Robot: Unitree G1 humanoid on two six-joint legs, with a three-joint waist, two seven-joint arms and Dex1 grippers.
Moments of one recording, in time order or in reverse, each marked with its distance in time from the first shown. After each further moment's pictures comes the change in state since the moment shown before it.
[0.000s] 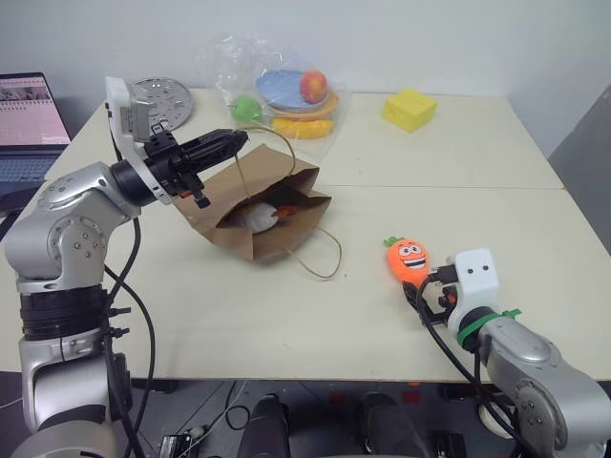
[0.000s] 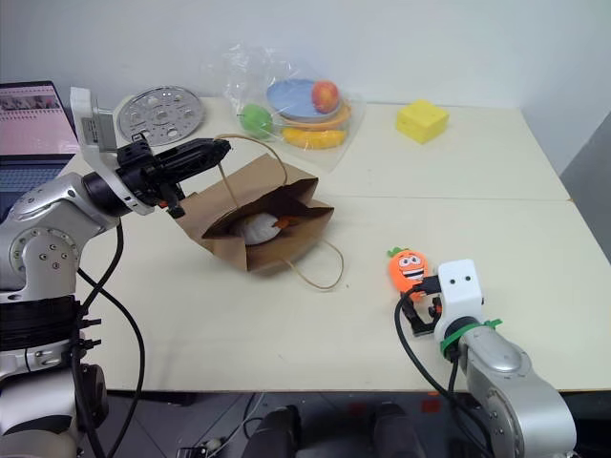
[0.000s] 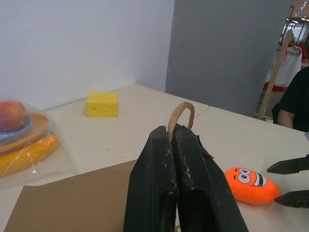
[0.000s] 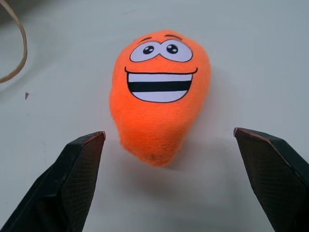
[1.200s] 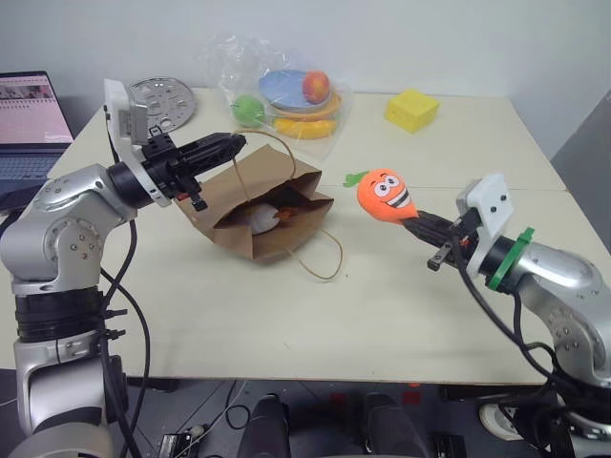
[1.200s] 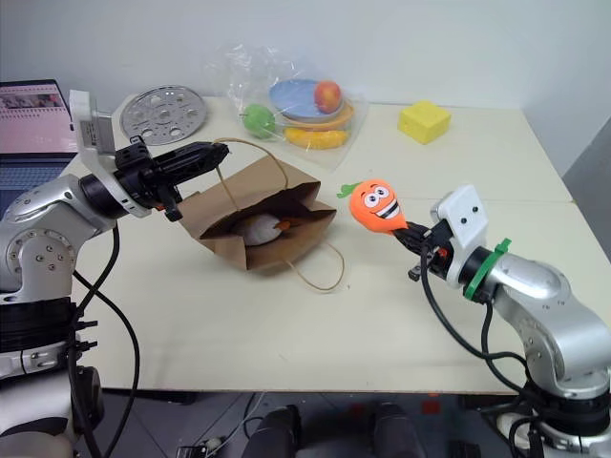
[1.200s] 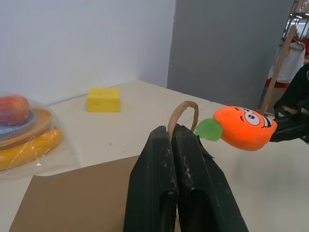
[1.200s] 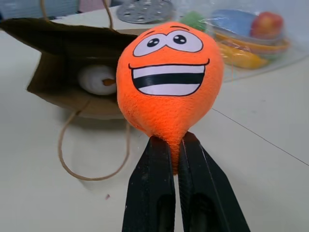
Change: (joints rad) left arm -0.009 0.012 -0.008 0.014 0.015 0.001 -0.014; right arm -0.395 -0.337 -0.028 0.334 0.290 -0.379 0.502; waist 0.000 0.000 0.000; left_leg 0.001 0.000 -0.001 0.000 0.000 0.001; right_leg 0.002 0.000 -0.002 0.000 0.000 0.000
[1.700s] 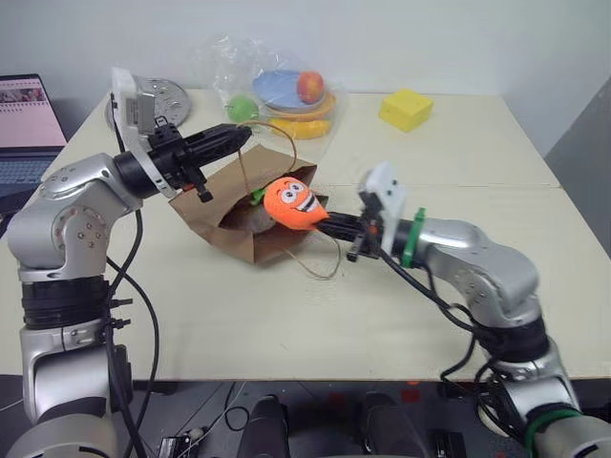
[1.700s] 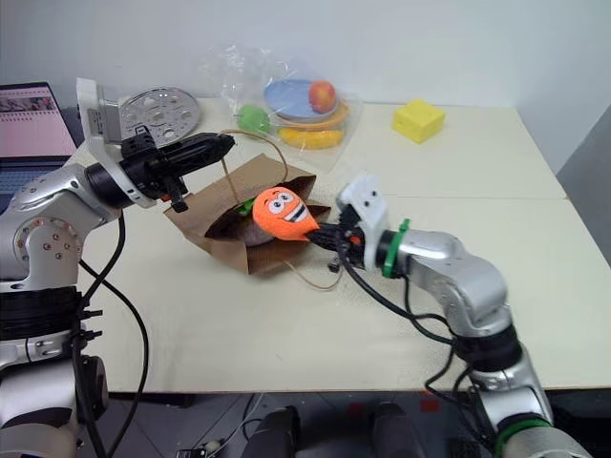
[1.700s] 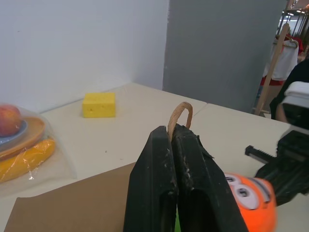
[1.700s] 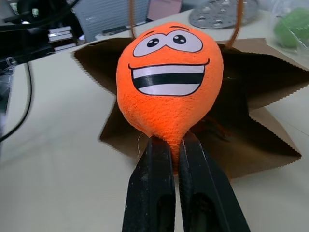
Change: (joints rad) left arm -0.041 -0.009 -0.022 0.019 0.013 -0.005 -0.005; right arm -0.291 0.254 0.331 0.315 -0.081 -0.045 -0.067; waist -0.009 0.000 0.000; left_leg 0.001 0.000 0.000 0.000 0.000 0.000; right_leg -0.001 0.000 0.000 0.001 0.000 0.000
